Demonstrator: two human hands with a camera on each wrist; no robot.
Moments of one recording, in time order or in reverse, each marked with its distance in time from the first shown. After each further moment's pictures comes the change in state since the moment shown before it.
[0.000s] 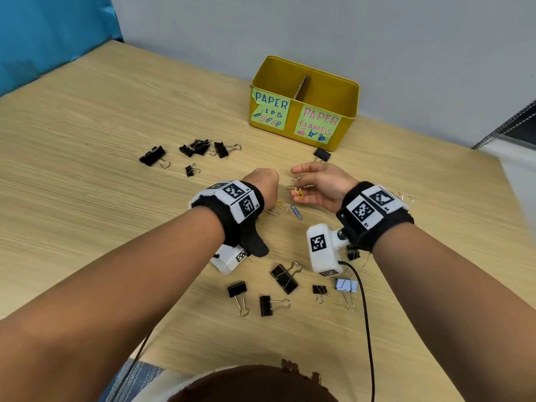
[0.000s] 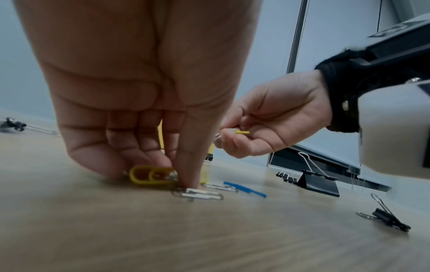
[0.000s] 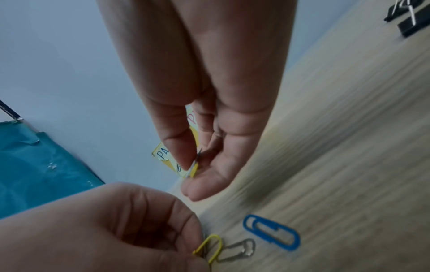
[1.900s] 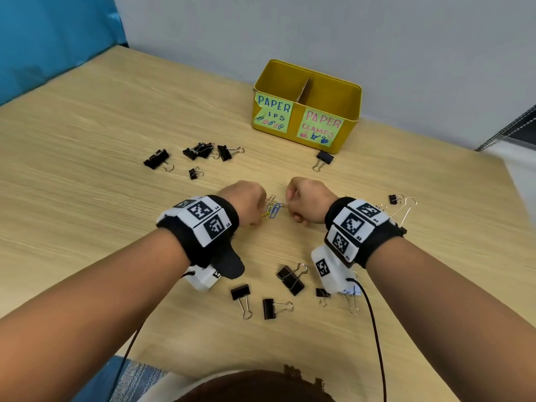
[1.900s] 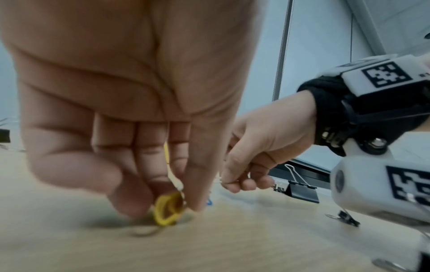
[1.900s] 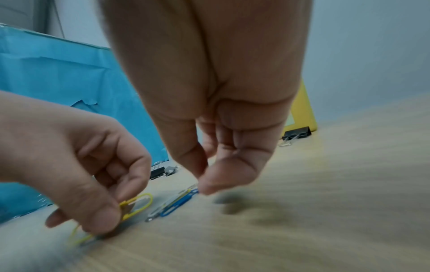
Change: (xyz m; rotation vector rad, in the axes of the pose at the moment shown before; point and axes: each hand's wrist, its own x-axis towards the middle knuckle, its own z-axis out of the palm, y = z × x) left_hand -0.037 -0.025 -0.013 0.071 -0.103 0.041; right_hand -0.012 0.011 0.027 -0.948 0.029 -0.095
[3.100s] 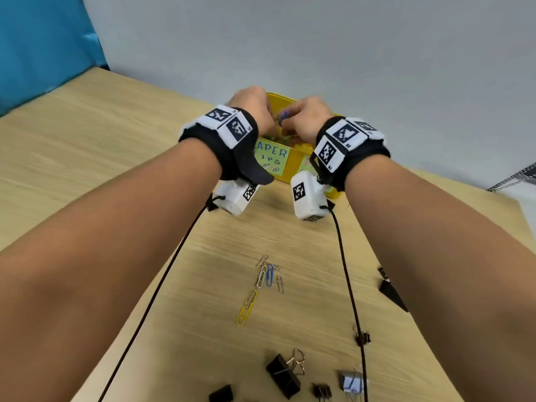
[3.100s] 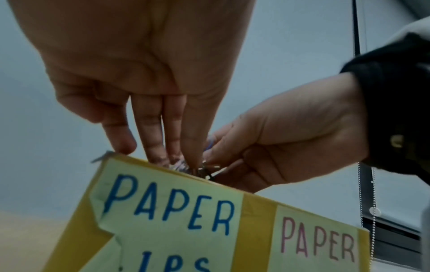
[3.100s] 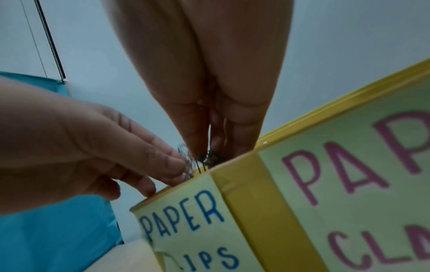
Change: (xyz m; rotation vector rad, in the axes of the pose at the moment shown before) left_hand 0.143 0.015 -0.152 -0.315 0.491 -0.083; right_hand 0.162 -0.066 -0.135 0.276 0.335 -0.129
